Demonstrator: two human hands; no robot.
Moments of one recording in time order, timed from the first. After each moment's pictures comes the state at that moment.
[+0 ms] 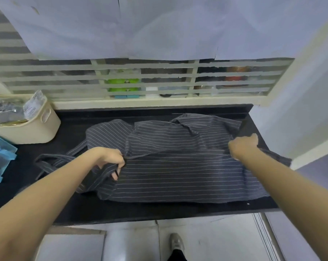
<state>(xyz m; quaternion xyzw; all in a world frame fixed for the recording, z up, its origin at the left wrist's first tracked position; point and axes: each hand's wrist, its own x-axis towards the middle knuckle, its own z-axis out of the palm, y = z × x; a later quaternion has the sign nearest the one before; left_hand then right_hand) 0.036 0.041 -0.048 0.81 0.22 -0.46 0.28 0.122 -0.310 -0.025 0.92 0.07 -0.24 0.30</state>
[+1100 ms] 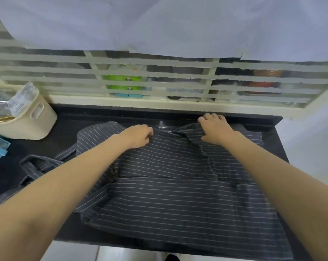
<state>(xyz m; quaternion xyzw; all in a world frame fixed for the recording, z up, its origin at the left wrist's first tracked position) 0.161 0.009 -0.079 0.98 -0.03 -0.20 0.09 0.250 -0.231 -0.058 0.93 0.32 -0.14 0.11</state>
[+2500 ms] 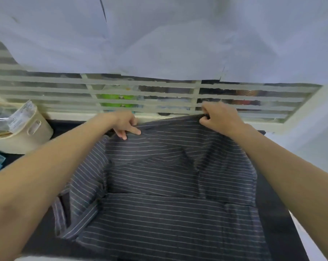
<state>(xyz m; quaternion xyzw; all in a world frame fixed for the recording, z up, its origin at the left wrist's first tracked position) 0.204 0.016 0.014 0.93 0.11 -0.28 0.20 0.281 -0.265 0.019 0.93 0.34 0.03 -0.09</state>
